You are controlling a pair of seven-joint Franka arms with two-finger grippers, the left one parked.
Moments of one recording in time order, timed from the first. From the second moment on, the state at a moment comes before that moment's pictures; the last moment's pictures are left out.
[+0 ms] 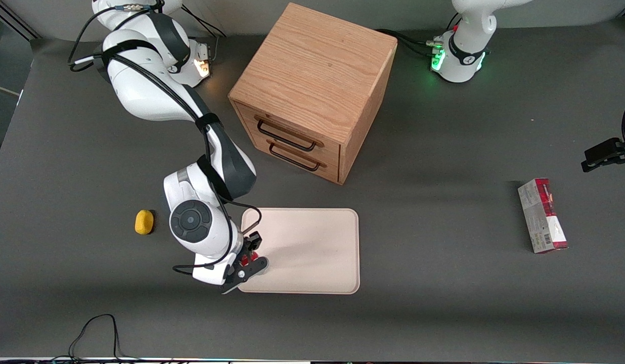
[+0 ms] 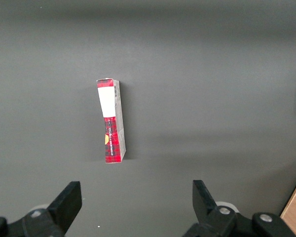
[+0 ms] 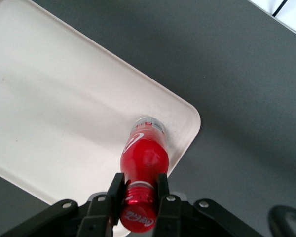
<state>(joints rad) 0.37 1.01 0.11 -0.77 -0.12 1.81 -0.08</state>
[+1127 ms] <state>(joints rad) 0.35 0.79 0.11 -0.76 -0.12 1.50 -0.08</state>
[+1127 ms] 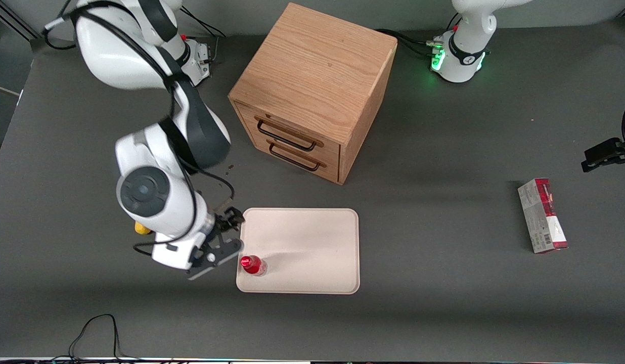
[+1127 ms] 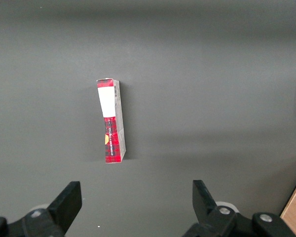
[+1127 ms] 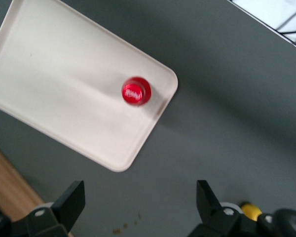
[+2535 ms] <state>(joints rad) 0.05 0.03 -0.05 -1.53 -0.08 1.54 -0.07</state>
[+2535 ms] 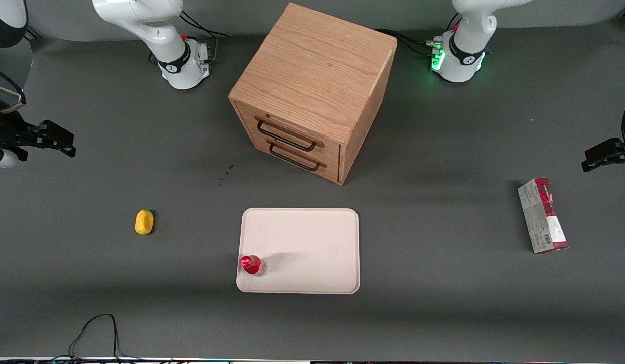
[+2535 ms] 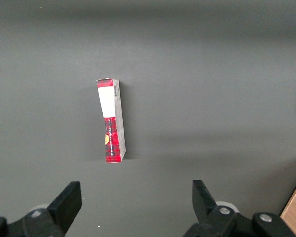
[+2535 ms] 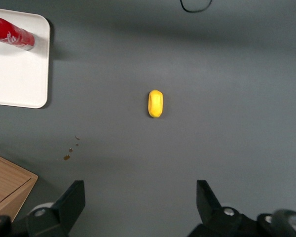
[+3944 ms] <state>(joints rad) 0.06 0.03 -0.09 -1.53 -0.06 1.51 -0.07</state>
